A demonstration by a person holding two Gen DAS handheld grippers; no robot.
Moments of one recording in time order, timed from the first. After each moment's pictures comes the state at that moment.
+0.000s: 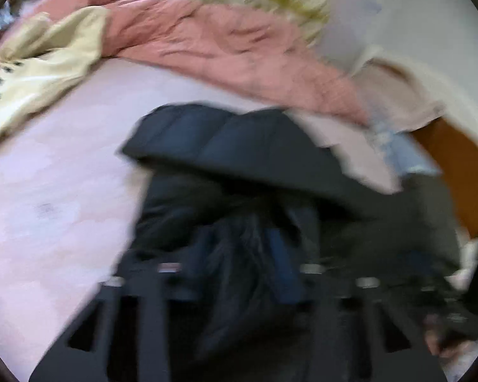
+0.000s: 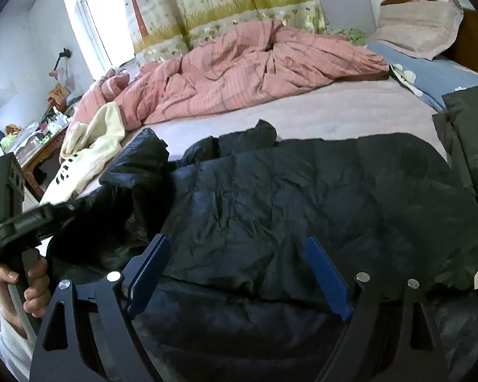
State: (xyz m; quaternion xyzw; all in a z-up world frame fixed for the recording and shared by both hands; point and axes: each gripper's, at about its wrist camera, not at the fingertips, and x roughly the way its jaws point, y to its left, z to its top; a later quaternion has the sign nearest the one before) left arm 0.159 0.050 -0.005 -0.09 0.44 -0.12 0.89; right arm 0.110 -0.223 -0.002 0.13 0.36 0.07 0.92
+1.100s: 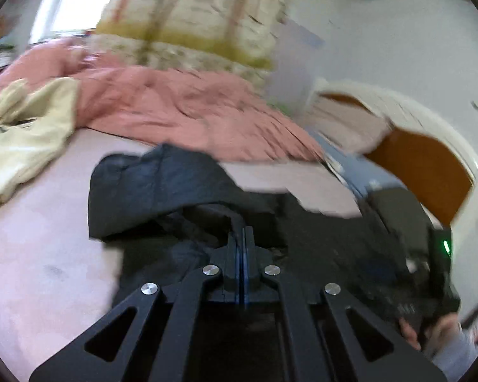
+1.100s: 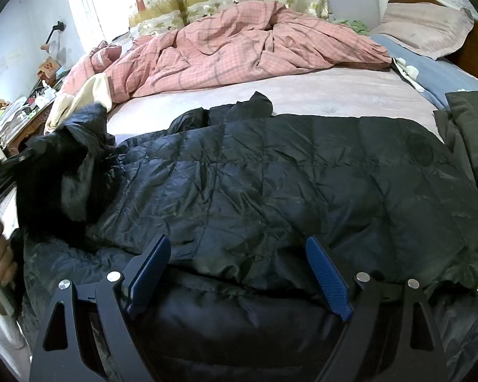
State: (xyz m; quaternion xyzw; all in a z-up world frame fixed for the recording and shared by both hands) left arm 0.117 0.056 0.039 -0.08 0.30 -0.26 0.91; right arm 0.118 -0.214 -0.021 0.09 0.39 0.05 0.91
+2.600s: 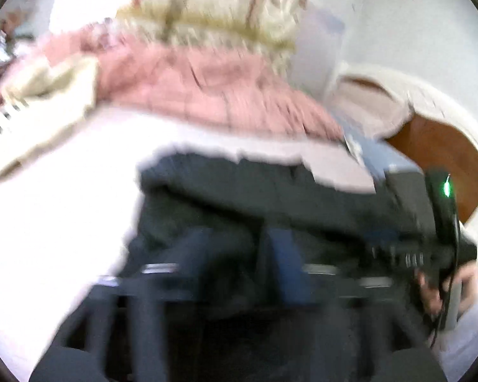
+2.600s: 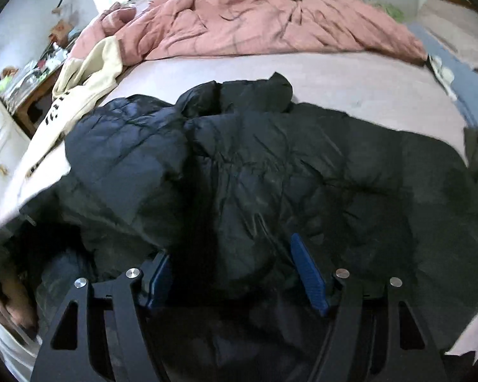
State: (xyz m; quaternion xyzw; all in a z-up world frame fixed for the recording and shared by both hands) left arm 0.088 0.051 0.036 -0.09 0.31 -0.17 0.93; right arm 0.155 -0.220 -0.008 0.04 0.47 0.12 0.87
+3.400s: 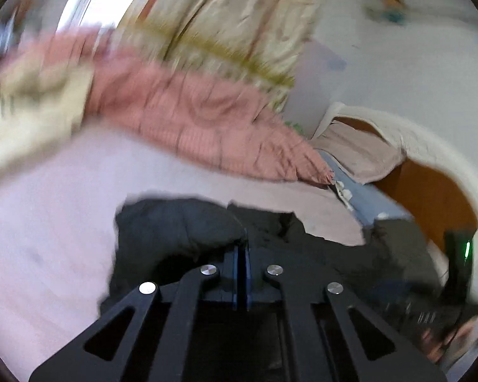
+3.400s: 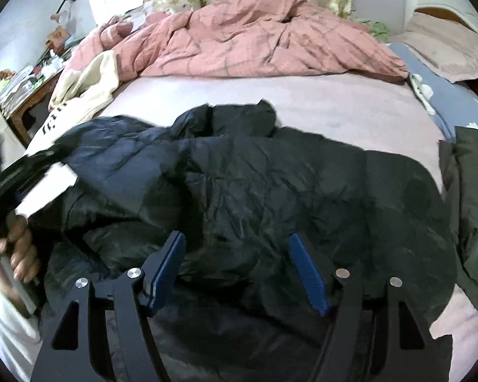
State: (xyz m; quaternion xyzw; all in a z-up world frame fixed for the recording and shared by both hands) left arm 0.120 0.047 0.049 -0.12 0.24 -0.21 0.94; right arm 0.138 -0.229 0.025 0.03 0.43 0.06 0.90
